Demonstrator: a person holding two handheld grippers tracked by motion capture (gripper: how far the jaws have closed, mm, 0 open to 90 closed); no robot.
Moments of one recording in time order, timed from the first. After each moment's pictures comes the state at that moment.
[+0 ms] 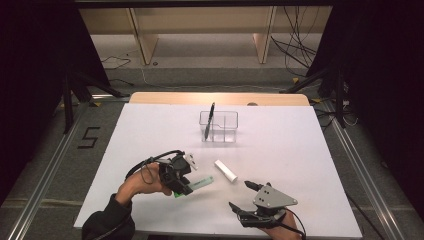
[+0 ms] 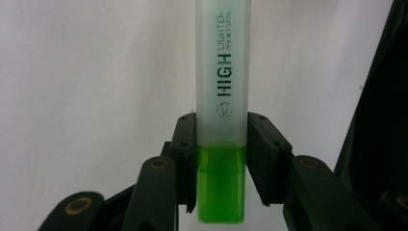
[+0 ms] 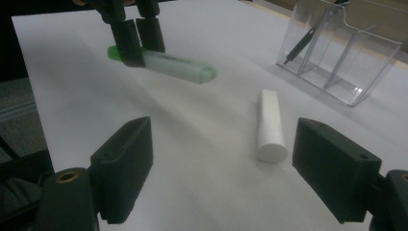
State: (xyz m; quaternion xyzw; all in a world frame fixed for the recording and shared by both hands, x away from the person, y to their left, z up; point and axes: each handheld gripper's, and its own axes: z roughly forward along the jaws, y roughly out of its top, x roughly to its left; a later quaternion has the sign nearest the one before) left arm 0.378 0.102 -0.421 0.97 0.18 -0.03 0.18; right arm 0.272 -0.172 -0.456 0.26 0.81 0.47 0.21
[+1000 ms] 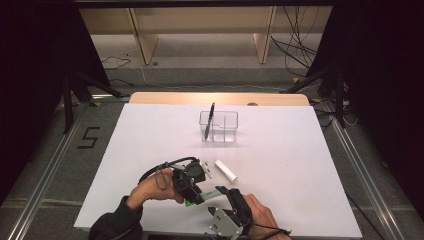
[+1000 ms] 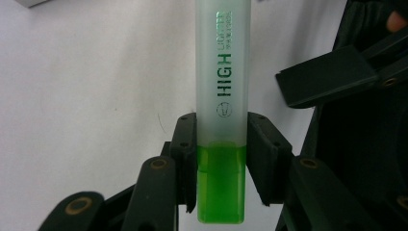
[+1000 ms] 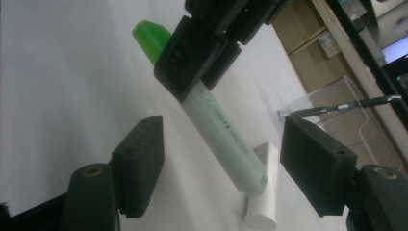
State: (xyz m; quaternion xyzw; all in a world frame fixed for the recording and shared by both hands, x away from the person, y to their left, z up) left arm 0.363 0.067 -0.420 0.97 0.15 -0.06 0.17; right arm 0.253 -0.092 -0.467 0.04 0.86 0.32 0.40
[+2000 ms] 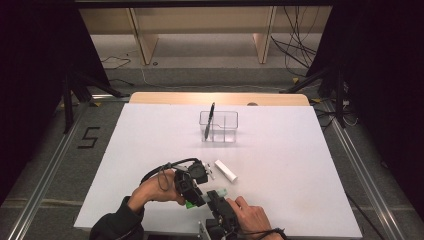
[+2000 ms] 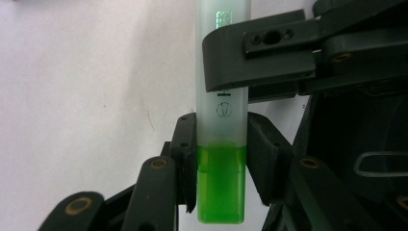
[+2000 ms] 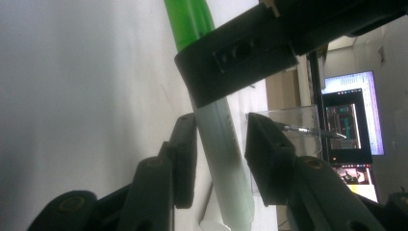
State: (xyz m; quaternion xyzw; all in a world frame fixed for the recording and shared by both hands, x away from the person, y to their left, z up) left arm 0.360 0.062 -0.418 0.97 0.16 -0.07 0.15; right arm 0.246 -0.064 -0.489 -0.08 0.83 0.18 0.51
